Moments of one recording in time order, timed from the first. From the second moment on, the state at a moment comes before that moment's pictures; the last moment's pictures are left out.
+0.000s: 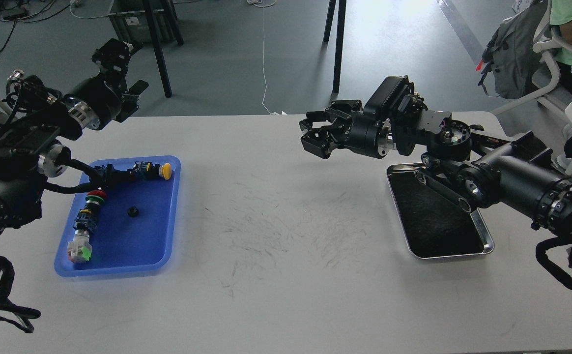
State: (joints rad) left arm -1.03 0.29 -0.21 -0.17 0.24 -0.49 -0.49; right arm 1.10 -0.15 0.11 0.66 -1.82 -0.22 0.49
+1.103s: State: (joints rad) left arm -1.04 0.37 -0.27 -0.17 0.21 -0.49 -0.49; right arm 0.88 0.00 0.00 0.73 -1.82 -0.37 0.49
